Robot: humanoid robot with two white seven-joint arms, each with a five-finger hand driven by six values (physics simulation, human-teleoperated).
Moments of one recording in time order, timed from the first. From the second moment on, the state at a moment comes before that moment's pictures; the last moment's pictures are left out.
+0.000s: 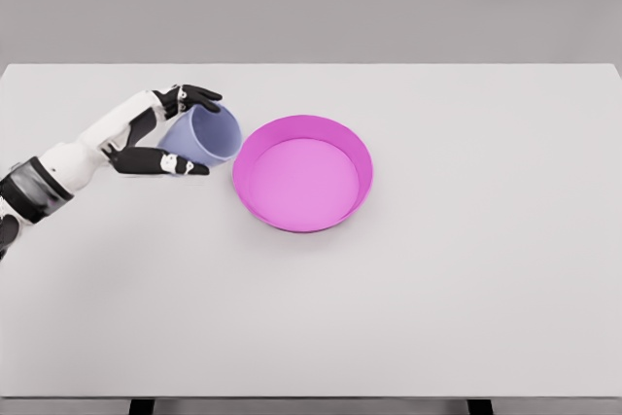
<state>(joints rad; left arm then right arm) -0.34 0.76 -0.48 -1.65 0.50 -0.26 -0.33 -0.03 0.00 -0.02 0.12 -0.02 0.11 0.04</state>
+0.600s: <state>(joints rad) -0.38 0.46 -0.57 -1.61 0.62 -0.36 -0.31 -0.03 0.00 -0.02 0.12 -0.02 0.11 0.04</state>
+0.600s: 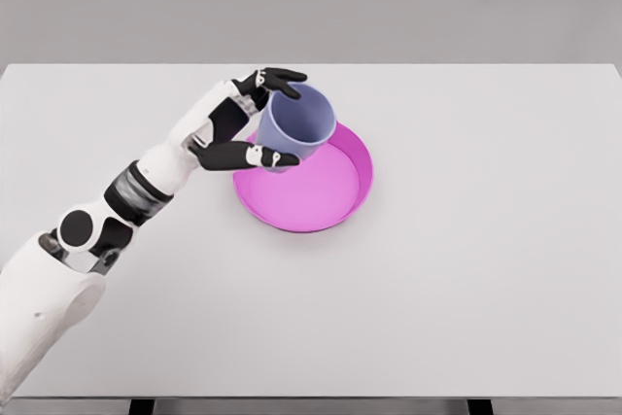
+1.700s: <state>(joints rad) -0.38 0.34 -0.85 -1.48 0.60 -0.61 0.26 -0.03 0.00 -0.02 0.12 -0.02 0.11 0.04</state>
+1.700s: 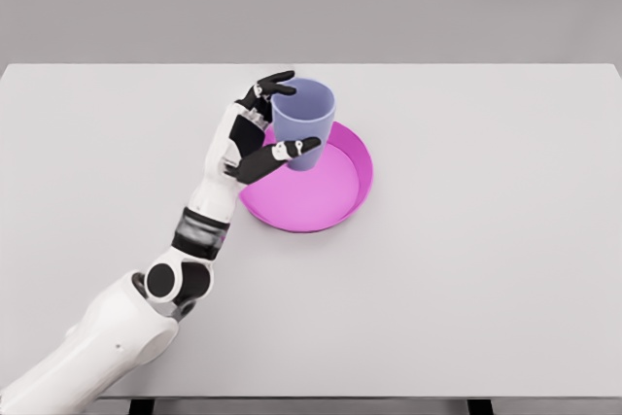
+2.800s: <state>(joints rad) -0.39 0.29 -0.87 -1.35 0.56 -0.61 0.24 -0.03 0.00 -0.02 0.12 -0.02 0.11 0.04</state>
